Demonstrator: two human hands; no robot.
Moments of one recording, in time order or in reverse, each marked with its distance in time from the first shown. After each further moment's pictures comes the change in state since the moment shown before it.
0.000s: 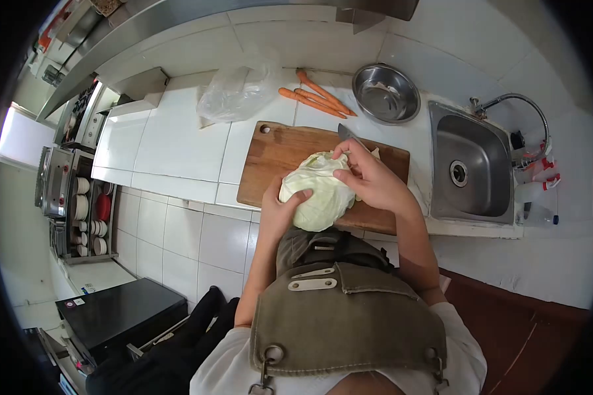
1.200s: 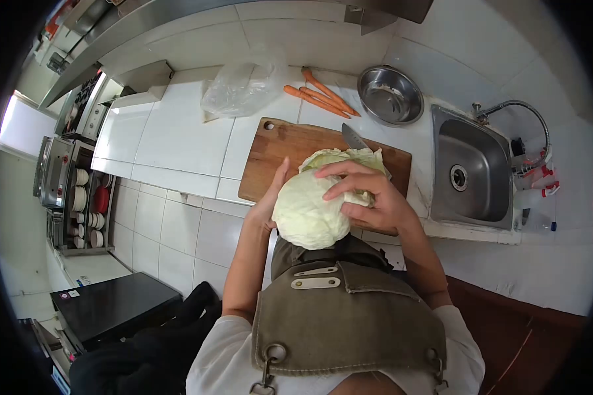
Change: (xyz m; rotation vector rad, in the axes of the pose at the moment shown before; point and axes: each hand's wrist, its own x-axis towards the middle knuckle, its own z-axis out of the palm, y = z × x) left_hand 0.027 -0.013 -0.022 -0.602 -0.493 -0.615; right_hand -0.017 -0.012 0.004 0.039 -0.149 -0.555
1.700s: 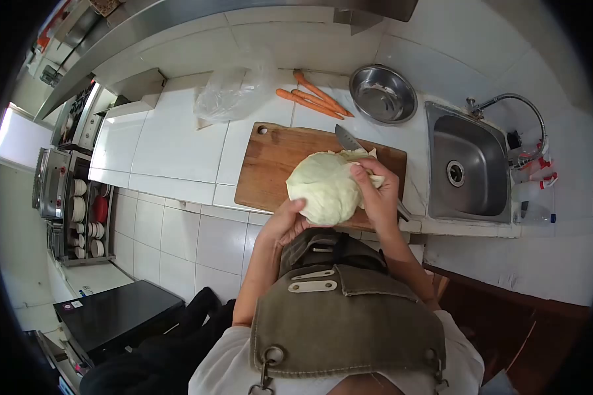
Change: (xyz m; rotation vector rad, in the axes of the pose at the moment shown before) left_hand -0.001 -0.034 0.005 -0.007 -0.151 0.194; right_hand -0.017 0.035 0.030 0.005 0.803 0.174
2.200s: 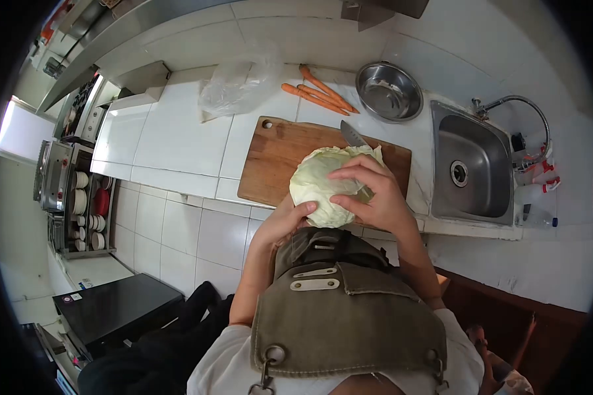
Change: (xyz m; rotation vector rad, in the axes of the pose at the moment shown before) left_hand -0.018 0.010 0.014 0.381 0.168 -0.031; right_hand 0.012 -0.046 -0.003 -0.359 -0.403 -0.295
